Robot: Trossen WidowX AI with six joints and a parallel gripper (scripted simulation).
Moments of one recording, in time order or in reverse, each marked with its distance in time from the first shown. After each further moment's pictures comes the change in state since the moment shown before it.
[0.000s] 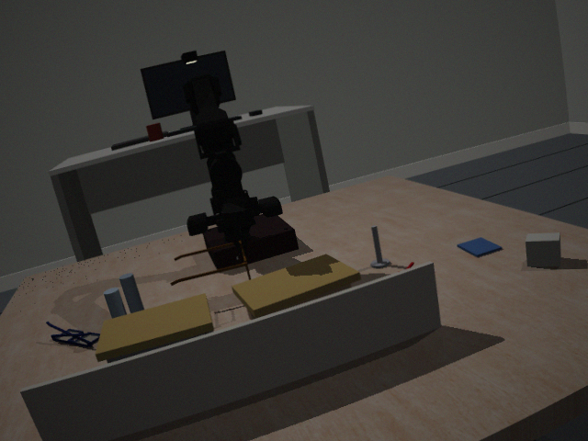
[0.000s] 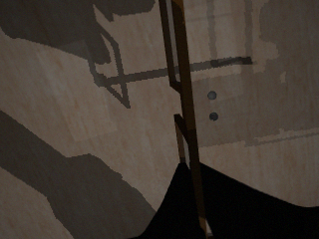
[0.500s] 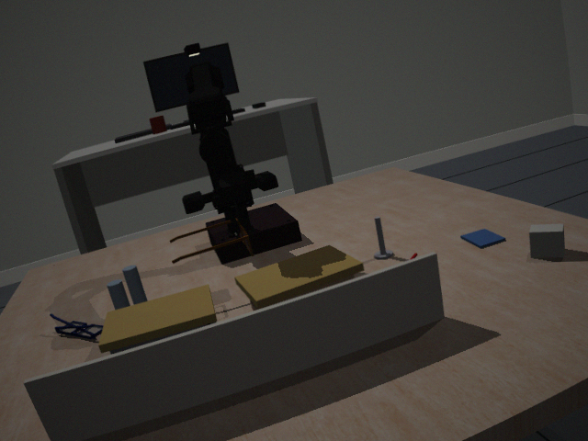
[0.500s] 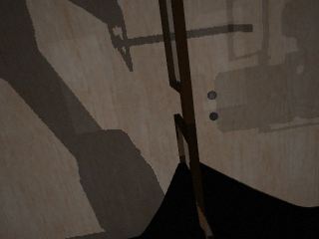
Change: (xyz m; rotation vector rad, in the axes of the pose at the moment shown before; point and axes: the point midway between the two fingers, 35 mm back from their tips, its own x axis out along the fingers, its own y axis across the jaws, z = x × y) arm -0.033 -0.006 -0.001 -0.095 -0.009 0.034
